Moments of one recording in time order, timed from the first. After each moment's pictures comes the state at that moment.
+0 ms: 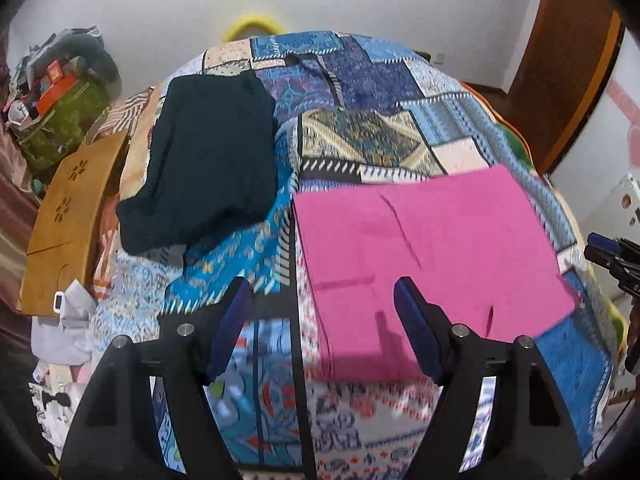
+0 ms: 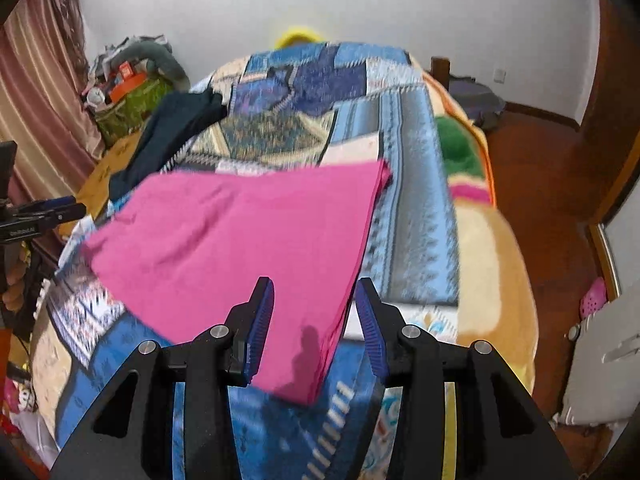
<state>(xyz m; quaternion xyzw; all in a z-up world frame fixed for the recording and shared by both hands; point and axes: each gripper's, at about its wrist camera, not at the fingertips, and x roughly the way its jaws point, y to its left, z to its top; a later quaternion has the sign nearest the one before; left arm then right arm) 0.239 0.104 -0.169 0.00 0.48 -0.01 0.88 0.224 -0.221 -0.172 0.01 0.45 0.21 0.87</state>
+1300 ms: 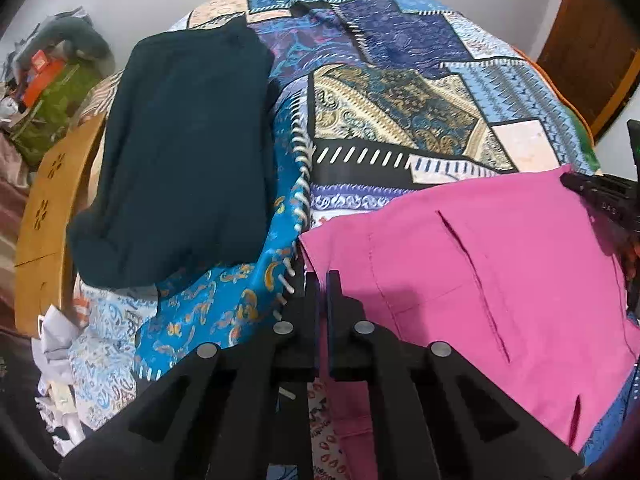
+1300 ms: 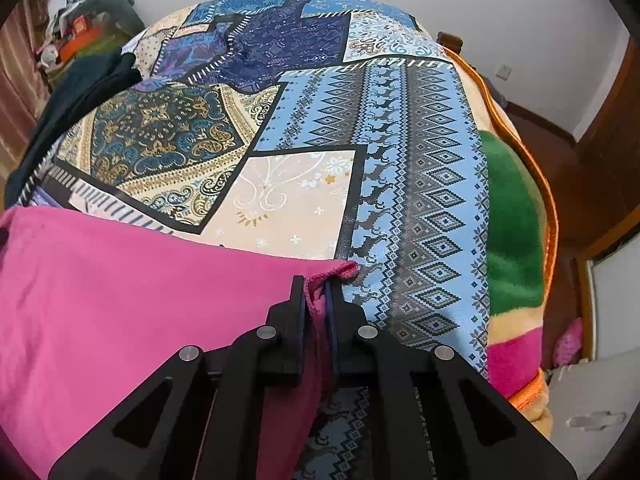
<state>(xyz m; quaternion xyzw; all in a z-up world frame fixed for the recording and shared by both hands) 0.341 0.109 -0.254 0.02 0.54 0.02 0.84 0.396 -0.178 -0.264 -0.09 0.50 0.17 0.84</state>
